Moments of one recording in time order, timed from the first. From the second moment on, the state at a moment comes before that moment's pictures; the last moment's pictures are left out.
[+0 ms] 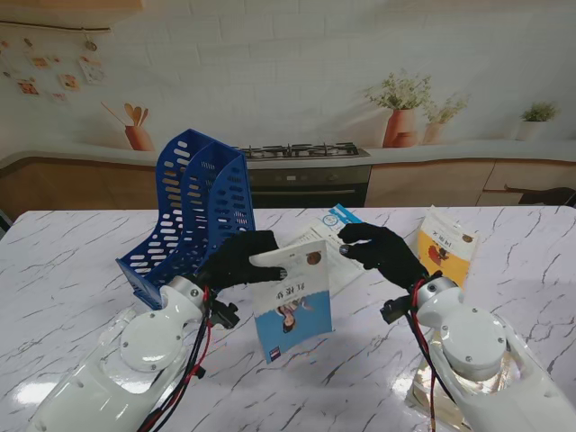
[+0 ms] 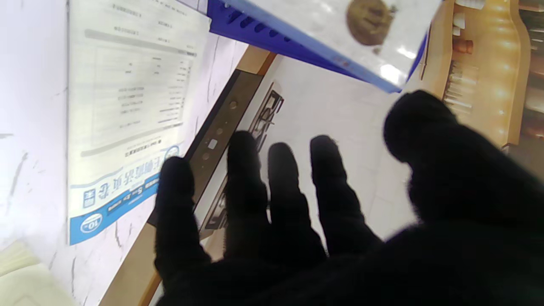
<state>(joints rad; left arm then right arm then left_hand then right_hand) 1.55 -1.13 -1.16 -1.78 0.21 -0.07 -0.06 -1.66 -1.14 1.35 -1.83 0.00 0.06 0.09 0.74 -0.71 0.85 -0.11 0.70 0.14 1.34 1.16 1.21 0.12 0.84 0.73 1.25 0.04 1.45 0.76 1.06 0.08 1.78 0.59 0.63 -0.48 0.69 -0.14 0.59 0.11 0.35 0.72 0.58 0.15 0.47 0.46 0.70 0.13 0.33 0.41 0.17 0.48 1.03 0.66</state>
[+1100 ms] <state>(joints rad) 1.81 -1.14 -1.53 -2.23 0.43 0.24 0.02 -1.69 -1.15 1.37 -1.79 0.00 0.07 0.06 0.74 -0.71 0.85 -0.11 0.70 0.14 1.34 1.16 1.21 0.12 0.84 0.73 1.25 0.04 1.45 0.76 1.06 0.08 1.78 0.59 0.63 -0.47 0.68 -0.14 0.59 0.11 0.35 0.72 0.58 0.15 0.47 0.46 0.70 0.13 0.33 0.41 0.15 0.48 1.02 0.66</state>
